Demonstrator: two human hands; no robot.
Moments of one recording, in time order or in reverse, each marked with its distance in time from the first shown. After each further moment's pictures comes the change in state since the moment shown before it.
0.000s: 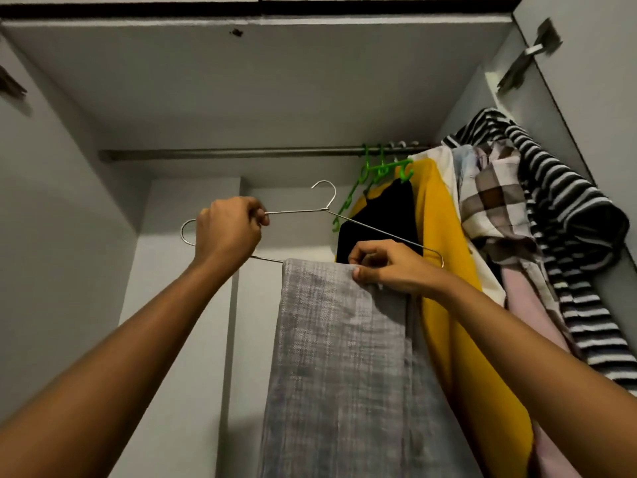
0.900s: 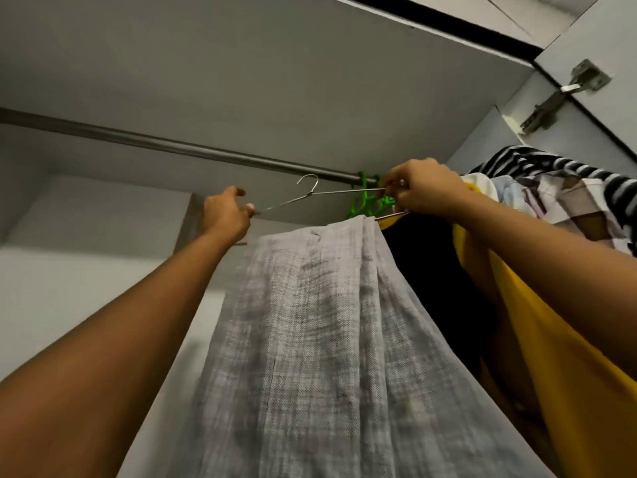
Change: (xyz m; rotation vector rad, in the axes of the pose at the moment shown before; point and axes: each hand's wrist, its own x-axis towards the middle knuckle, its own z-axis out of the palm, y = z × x) left_hand 0.137 -0.075 0.172 -0.385 0.019 -0.185; right_hand 0.155 0.037 -0.082 -1.026 0.419 0.193
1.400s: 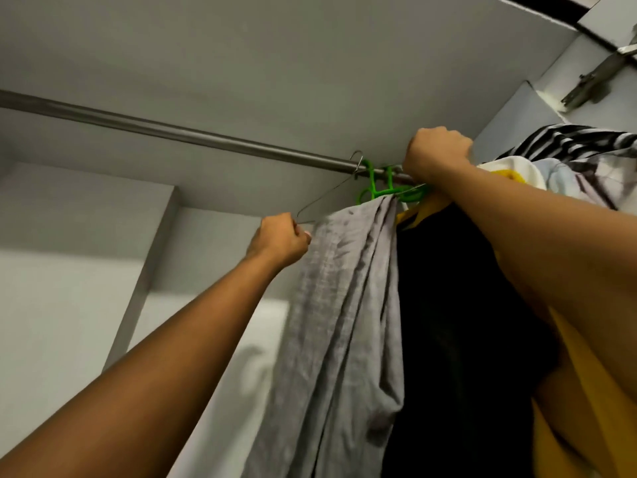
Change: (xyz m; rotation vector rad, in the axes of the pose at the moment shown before) left_hand 0.012 0.014 0.111 0.042 -0.175 0.087; right_hand 0.079 0.031 0.040 -0.280 0.118 0.373
